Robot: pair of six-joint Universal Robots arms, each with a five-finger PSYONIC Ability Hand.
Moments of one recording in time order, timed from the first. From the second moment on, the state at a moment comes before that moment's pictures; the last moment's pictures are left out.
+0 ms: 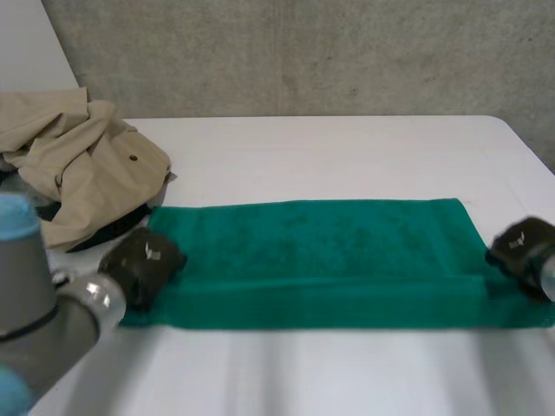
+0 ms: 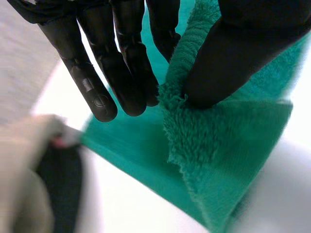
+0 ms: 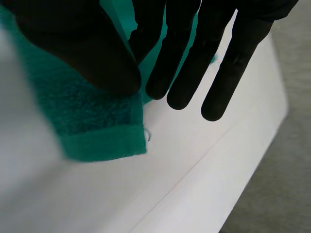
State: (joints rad) left arm 4.40 -1.82 -1.83 3.17 -1.42 3.95; right arm 1.61 -1.35 1.73 0.20 1.50 2.05; left_hand 1.14 1.20 1.19 1.20 1.01; right_hand 1.14 1.17 1.19 1.20 1.04
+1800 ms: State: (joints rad) left arm 4.31 -1.86 -1.64 3.51 -1.48 3.54; right arm 1.37 -1.21 1.72 -0.09 1.08 2.73; left_hand 0.20 0.20 0.21 0.20 0.04; right_hand 0.36 0.36 0.36 0.36 0.20
